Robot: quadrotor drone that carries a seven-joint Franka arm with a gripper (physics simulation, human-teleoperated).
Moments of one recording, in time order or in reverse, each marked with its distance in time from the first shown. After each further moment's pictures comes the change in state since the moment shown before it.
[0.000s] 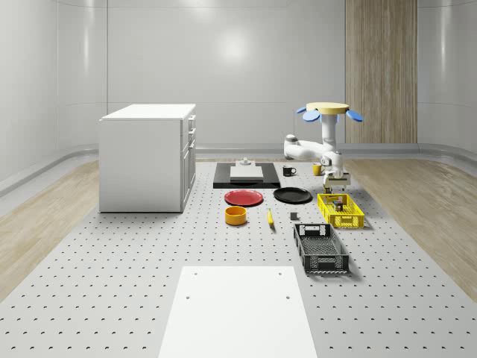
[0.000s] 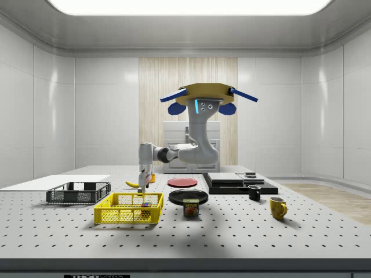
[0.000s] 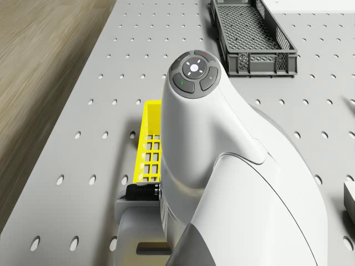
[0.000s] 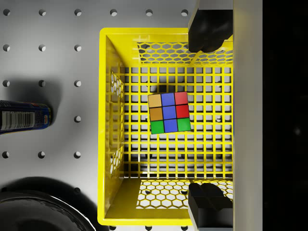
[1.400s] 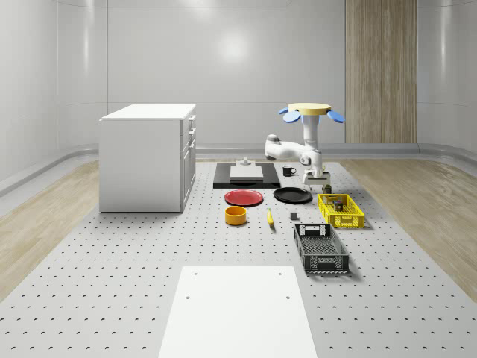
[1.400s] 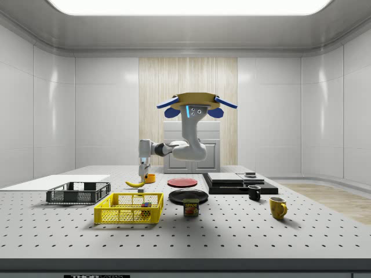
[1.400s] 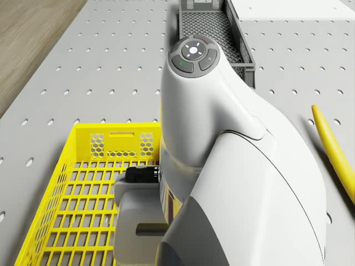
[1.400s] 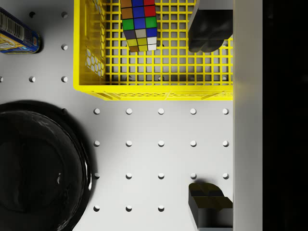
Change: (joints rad) arm -0.001 -0.013 0.065 0.003 0.066 -0.010 0.001
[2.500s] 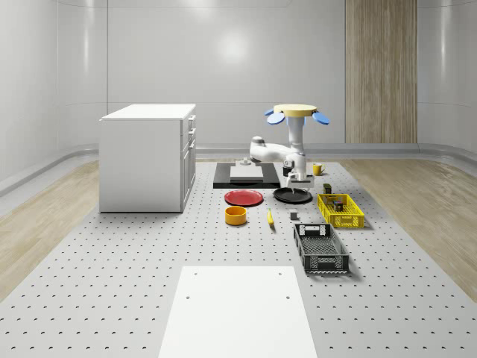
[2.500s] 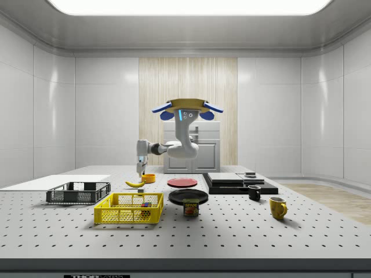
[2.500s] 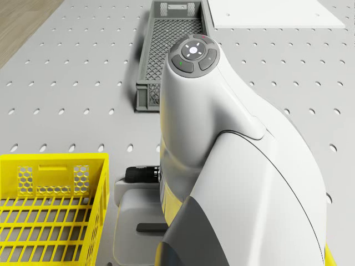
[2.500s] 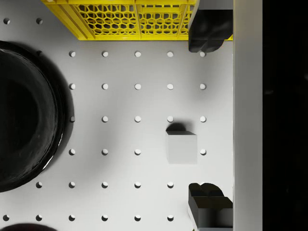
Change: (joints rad) arm 0.000 -0.004 0.000 0.000 0.002 0.003 0.000
